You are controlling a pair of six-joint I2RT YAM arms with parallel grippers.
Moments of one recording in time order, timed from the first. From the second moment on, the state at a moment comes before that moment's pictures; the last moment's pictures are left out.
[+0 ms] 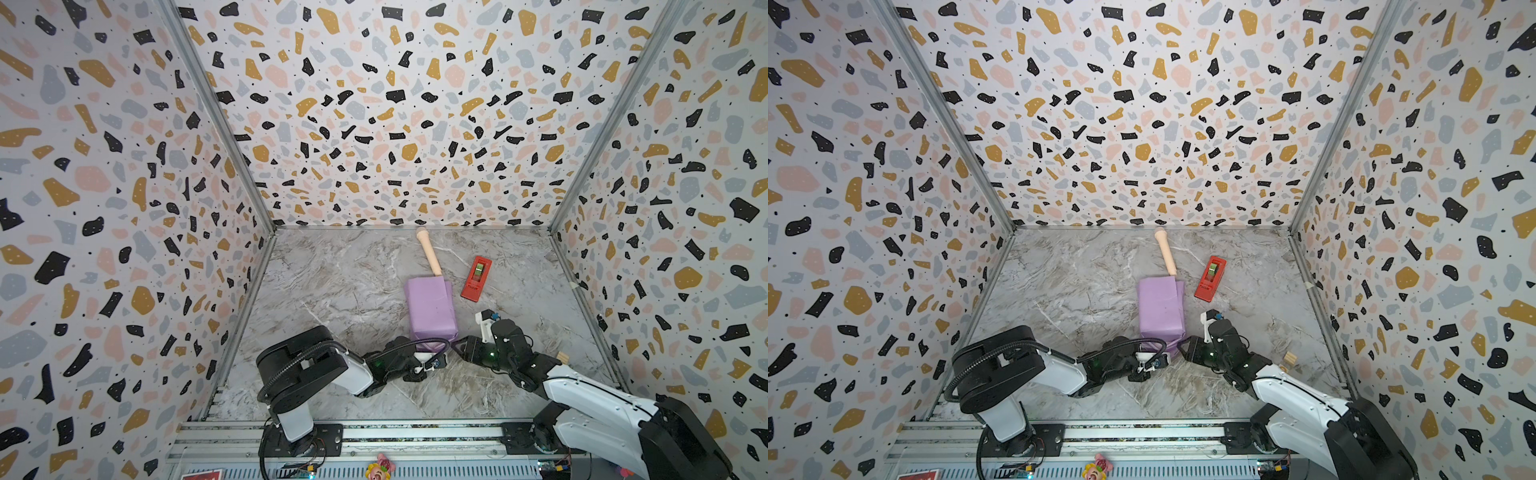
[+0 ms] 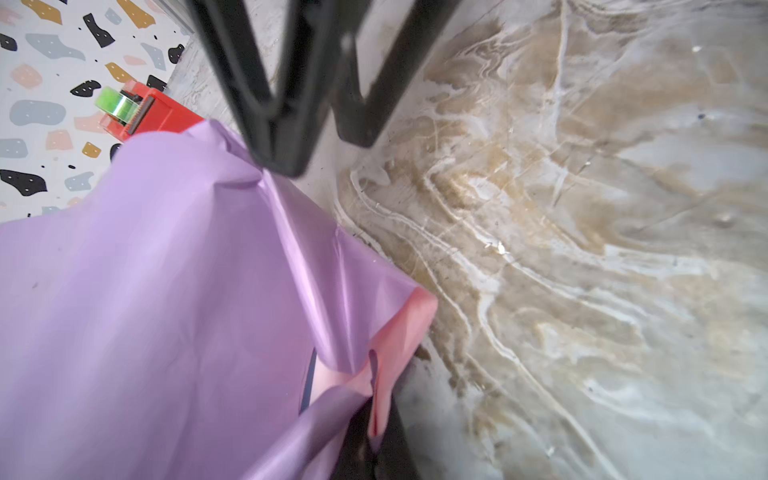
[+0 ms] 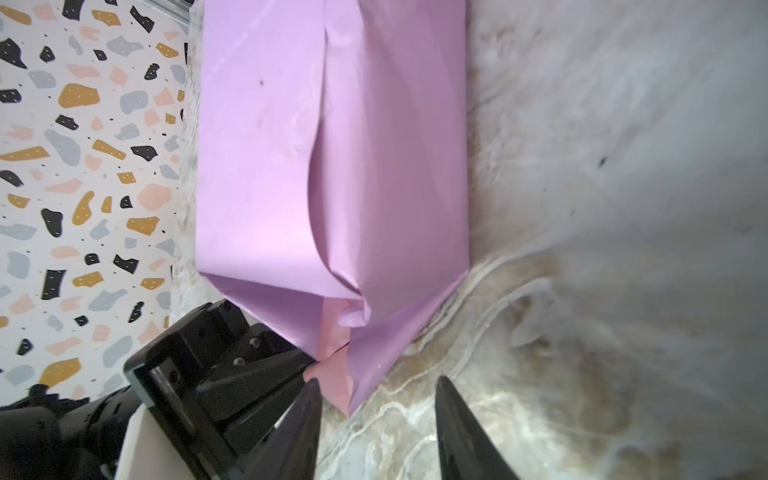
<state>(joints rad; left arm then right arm) -1.00 1.73 0.45 0.72 0.05 0.62 0.59 1.00 0.32 0.01 -0.27 0.81</state>
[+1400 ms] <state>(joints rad) -0.92 1.68 0.50 0.71 0.09 0.39 0.52 1.36 0.54 0.11 -0.25 0.47</state>
